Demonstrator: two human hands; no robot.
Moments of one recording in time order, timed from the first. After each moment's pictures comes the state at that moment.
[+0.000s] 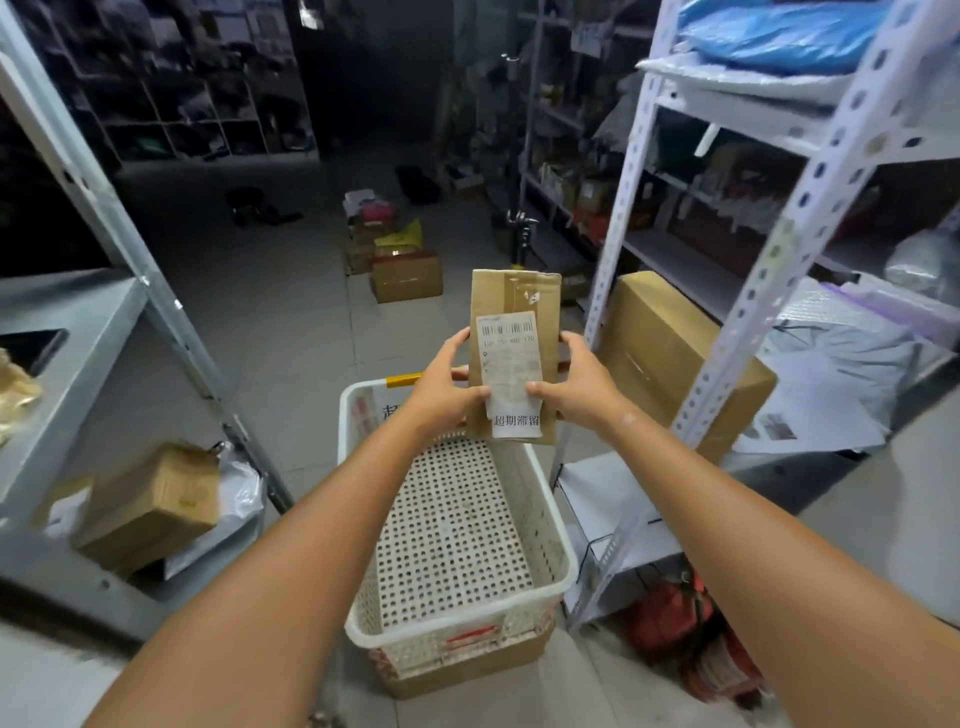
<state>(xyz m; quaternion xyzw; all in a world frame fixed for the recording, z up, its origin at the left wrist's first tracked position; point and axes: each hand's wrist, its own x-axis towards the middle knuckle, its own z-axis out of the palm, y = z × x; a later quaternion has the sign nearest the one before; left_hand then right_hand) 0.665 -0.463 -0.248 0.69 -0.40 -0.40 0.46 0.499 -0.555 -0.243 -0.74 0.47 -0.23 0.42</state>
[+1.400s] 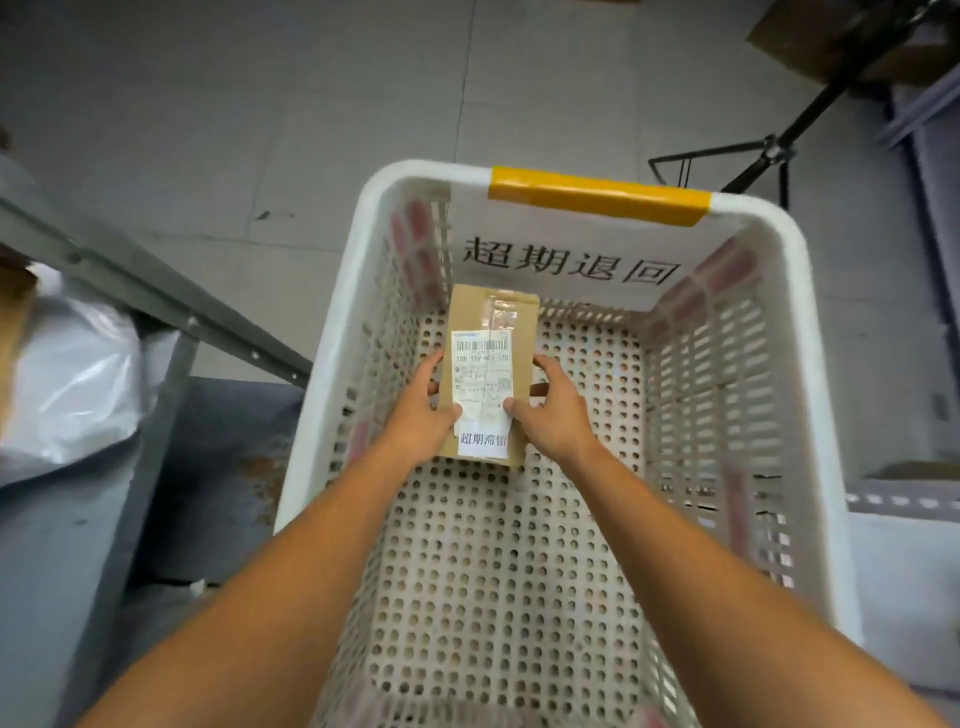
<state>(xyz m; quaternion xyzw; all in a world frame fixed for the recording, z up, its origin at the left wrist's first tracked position) 0.909 -0.596 -0.775 0.79 -0.07 -0.46 0.41 0.799 -0.724 -0.778 -0.70 0.49 0.04 0.53</state>
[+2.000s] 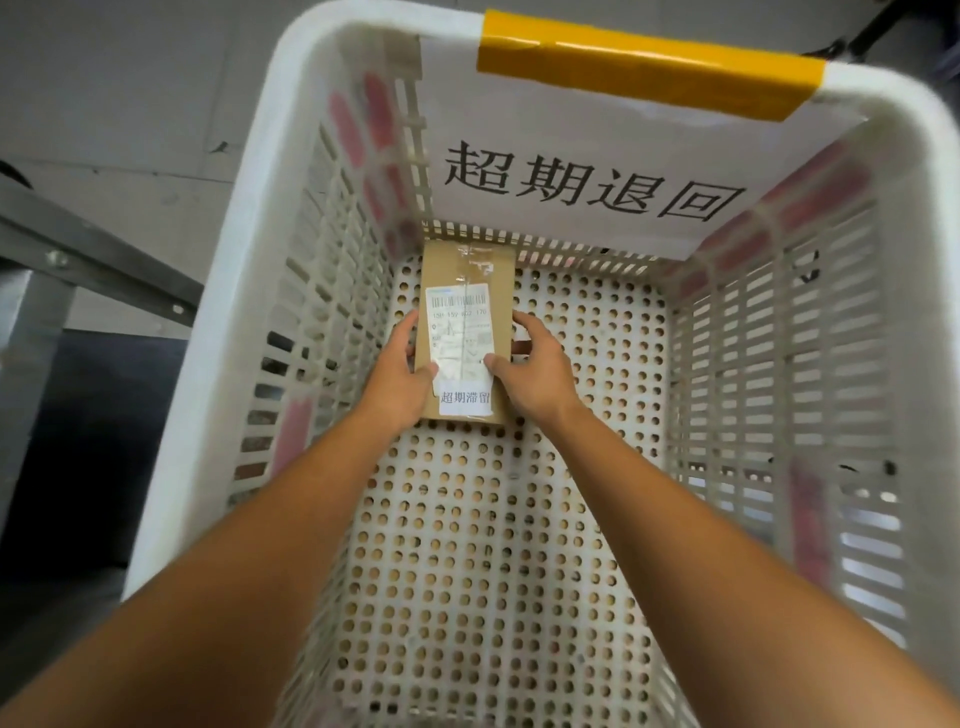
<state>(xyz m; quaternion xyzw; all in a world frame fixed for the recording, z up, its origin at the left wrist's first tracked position) 0.923 -0.611 -0.865 0.80 -0.05 -0.42 0.42 0.823 -0.737 -0.867 -0.70 0.48 0.04 0.53</state>
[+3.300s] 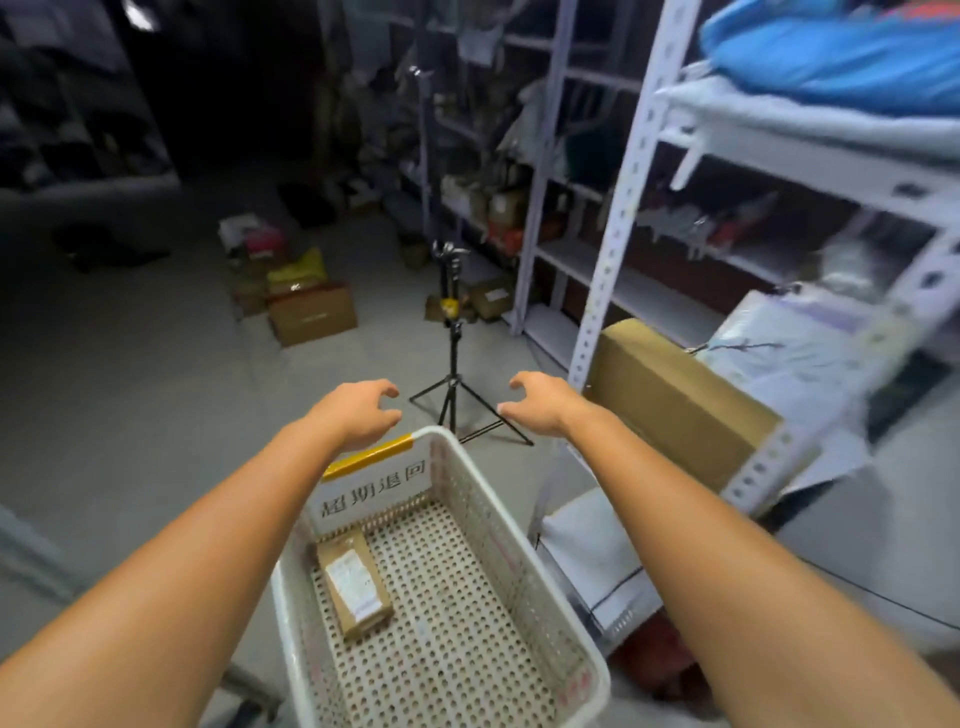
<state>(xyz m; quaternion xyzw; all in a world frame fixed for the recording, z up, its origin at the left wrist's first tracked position) 0.848 -0.649 -0.263 0.75 -0.63 -0.20 0.05 0.600 -0.707 -0.240 -0.78 0.58 0.01 0.24</state>
